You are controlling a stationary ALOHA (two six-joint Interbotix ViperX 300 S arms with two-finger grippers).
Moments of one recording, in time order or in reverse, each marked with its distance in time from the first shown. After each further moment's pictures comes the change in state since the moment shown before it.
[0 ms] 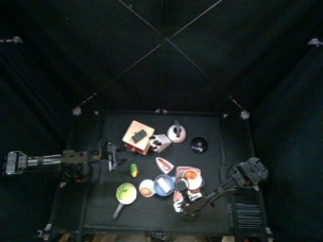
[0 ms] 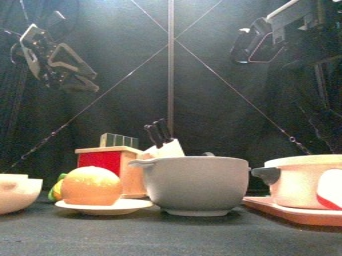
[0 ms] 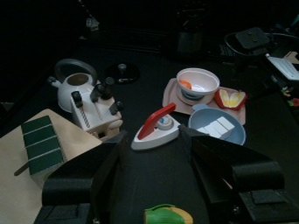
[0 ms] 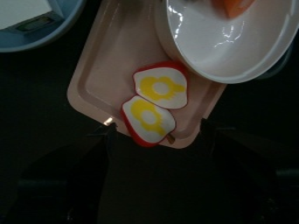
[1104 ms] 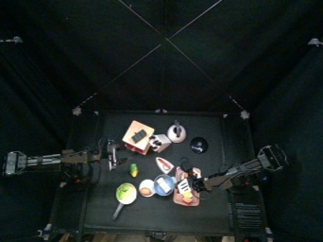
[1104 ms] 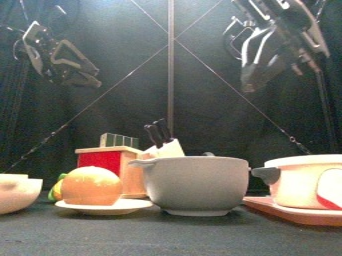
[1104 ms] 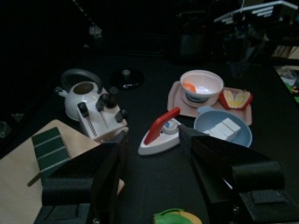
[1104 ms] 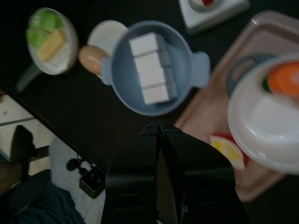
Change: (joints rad) left arm -0.005 -0.002 -0.021 0.052 0.015 -0.003; right arm -0.138 -0.428 0.295 -0.190 -0.534 -0.002
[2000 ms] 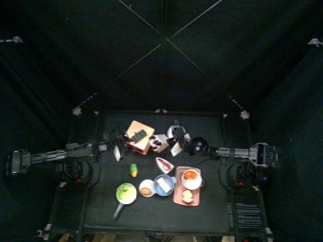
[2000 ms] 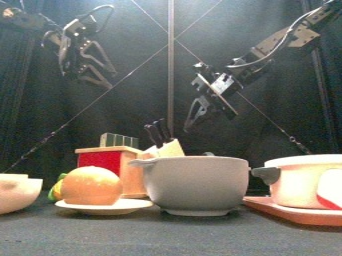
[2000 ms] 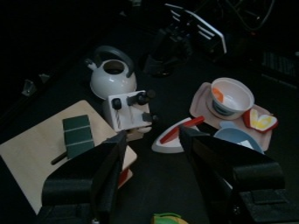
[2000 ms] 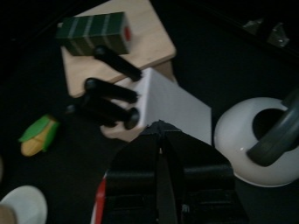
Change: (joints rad) left arm 0.051 0.103 -0.235 -0.190 0.316 -0.005; right arm -0.591 0.100 0.066 -0.933 -0.482 -0.015
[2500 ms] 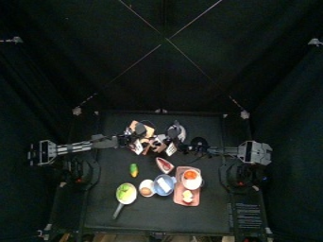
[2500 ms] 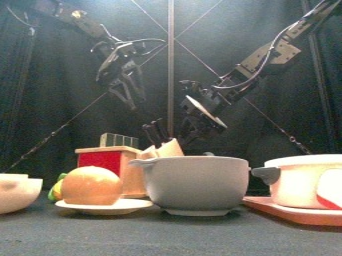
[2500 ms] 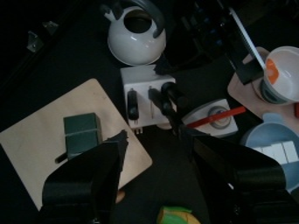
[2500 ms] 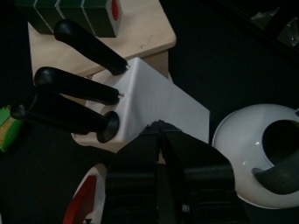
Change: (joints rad) left arm 0.009 0.394 -0.396 -0.028 0.388 -0.006; right arm -0.077 0.170 -0.066 -0.094 -0.011 0.003
